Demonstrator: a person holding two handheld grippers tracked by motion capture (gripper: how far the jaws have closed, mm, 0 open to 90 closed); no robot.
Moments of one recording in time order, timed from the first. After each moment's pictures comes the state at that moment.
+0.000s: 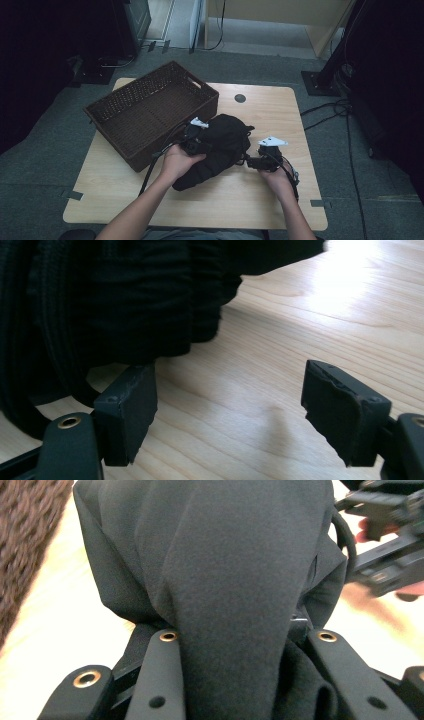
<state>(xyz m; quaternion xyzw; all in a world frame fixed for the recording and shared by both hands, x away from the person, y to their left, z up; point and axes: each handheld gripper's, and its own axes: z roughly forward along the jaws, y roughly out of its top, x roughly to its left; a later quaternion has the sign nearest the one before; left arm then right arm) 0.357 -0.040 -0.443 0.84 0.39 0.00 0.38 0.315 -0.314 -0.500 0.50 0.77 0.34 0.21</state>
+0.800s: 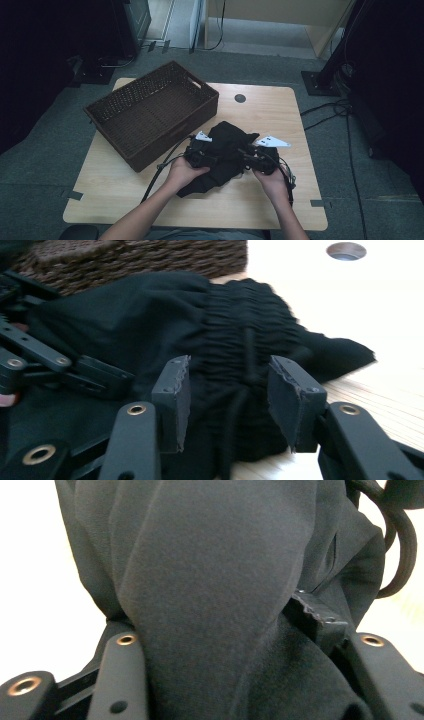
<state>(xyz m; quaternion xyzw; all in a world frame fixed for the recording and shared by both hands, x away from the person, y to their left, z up) 0.347 -0.051 -0.494 0.85 0.37 0.00 0.38 0.294 -0.290 -0.463 0.49 0.74 0.42 0.18</state>
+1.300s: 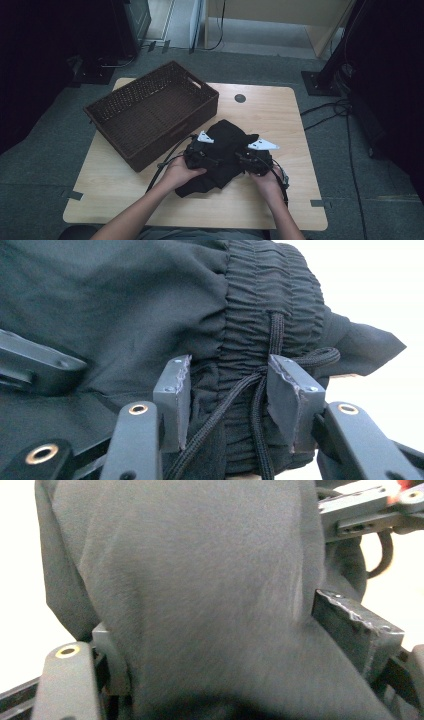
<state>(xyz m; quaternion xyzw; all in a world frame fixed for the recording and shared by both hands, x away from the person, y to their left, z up) 0.345 -0.052 -0.486 0.87 0.33 0.02 0.37 0.302 -0.281 -0.492 0.48 0.77 0.38 0.20</state>
